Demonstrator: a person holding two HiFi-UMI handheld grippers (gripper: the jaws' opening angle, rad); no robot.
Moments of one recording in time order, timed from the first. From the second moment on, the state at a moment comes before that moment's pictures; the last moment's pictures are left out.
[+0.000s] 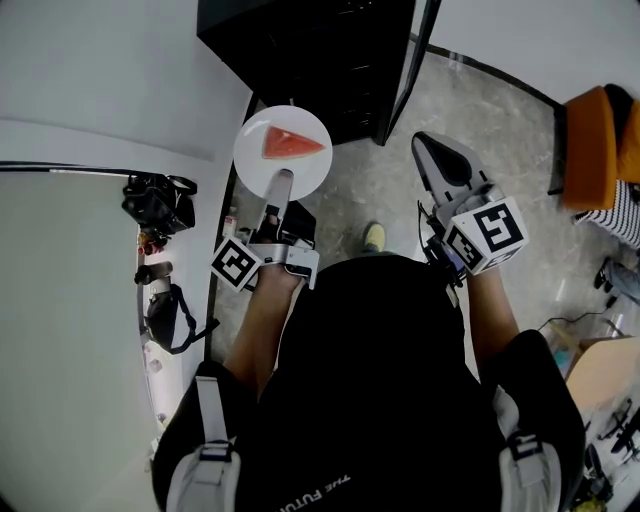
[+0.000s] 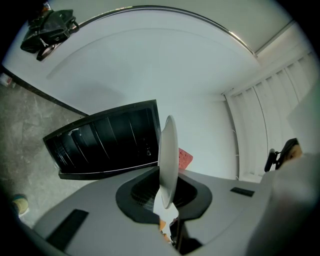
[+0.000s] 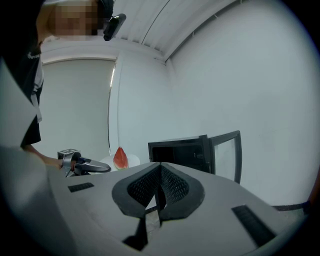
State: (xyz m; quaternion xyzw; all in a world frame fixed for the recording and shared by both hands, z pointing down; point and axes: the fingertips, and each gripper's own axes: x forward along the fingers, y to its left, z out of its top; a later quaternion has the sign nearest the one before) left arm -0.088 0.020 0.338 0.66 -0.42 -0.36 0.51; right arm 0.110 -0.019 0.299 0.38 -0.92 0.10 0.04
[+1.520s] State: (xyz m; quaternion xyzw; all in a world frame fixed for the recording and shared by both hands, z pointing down) left arm -0.086 0.017 0.325 0.68 -0.42 -0.36 0.49; right arm 0.113 -0.020 0.294 0.38 -0.92 0.09 0.02
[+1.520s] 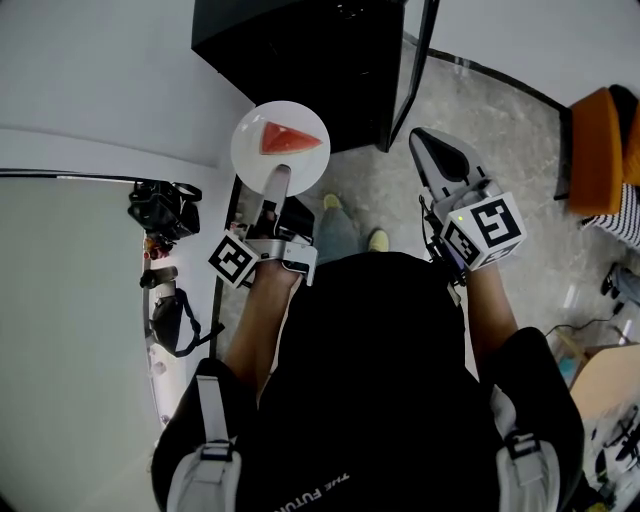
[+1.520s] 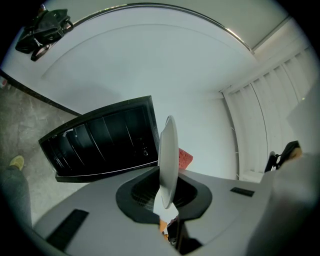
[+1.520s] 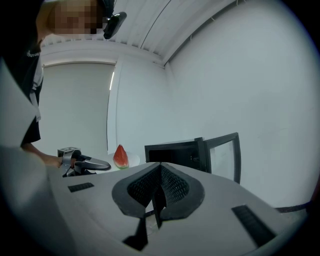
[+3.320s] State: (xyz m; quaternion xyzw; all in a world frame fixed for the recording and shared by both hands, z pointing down) left arm -0.140 -0.119 0.384 0.66 -0.39 -0.33 0.55; right arm 0.017 -0.167 0.325 0.37 -0.92 0.12 0.09
